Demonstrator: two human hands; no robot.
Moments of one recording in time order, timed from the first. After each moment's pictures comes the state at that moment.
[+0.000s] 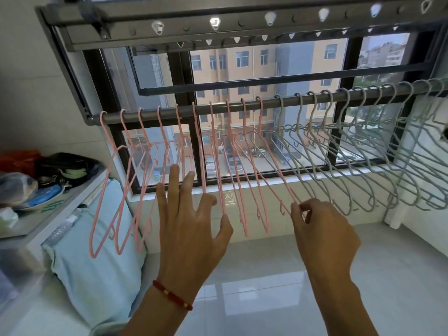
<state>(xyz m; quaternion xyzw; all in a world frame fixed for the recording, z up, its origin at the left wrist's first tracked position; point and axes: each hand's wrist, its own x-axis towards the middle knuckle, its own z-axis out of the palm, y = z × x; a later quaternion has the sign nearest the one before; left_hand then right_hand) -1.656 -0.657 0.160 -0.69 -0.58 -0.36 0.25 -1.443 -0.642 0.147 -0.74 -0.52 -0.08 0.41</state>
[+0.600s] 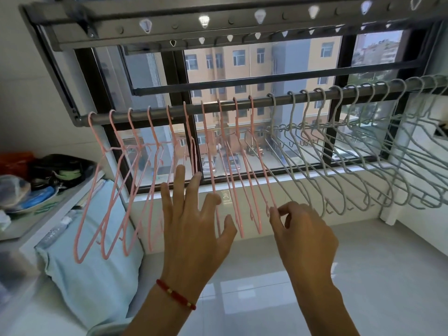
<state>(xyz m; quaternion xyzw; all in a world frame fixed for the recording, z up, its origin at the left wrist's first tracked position) -1.636 -0.655 0.158 -0.70 -0.57 -0.36 0.23 -1.455 -0.645 0.141 -0.72 -0.56 -0.05 0.41</state>
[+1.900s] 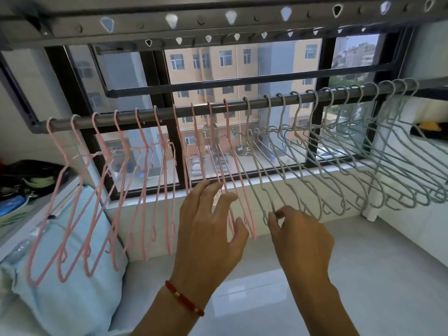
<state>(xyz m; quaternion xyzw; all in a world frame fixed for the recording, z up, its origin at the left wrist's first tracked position) -1.576 -0.632 0.160 -0.75 -0.51 -0.39 0.13 -1.415 -0.632 0.149 -0.76 -0.55 -0.07 0.34</state>
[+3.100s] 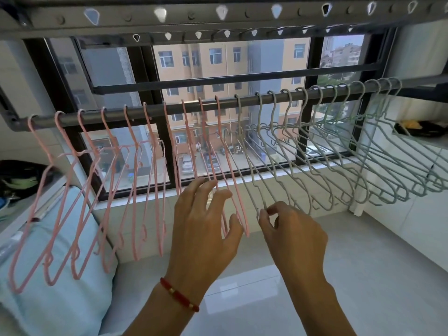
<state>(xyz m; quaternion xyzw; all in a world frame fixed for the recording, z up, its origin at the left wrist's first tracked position) -1.575 -0.629 0.160 -0.75 -0.51 -0.40 0.13 -1.417 -0.636 0.146 -0.73 -0.56 -0.10 0.39</state>
